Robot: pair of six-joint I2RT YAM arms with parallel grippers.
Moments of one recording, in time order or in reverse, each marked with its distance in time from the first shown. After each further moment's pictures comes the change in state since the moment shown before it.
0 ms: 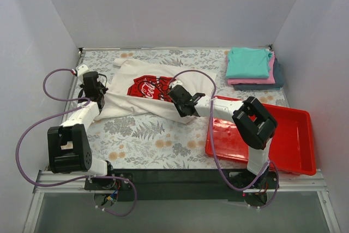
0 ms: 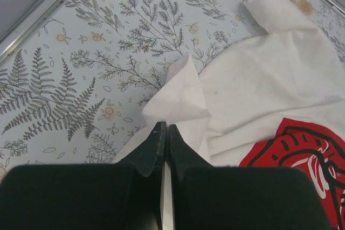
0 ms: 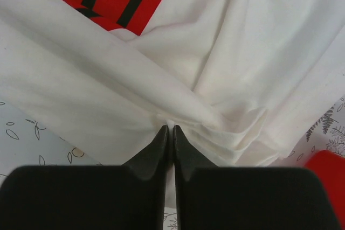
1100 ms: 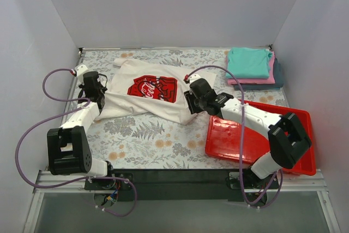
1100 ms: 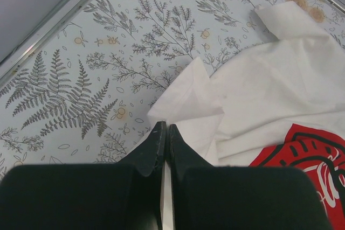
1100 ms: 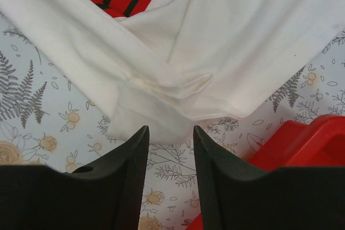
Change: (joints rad) left arm -0.010 -0.020 0.001 -0.019 -0.067 0.008; right arm -0.126 -0.335 -0.196 0.042 -0.193 -0.021
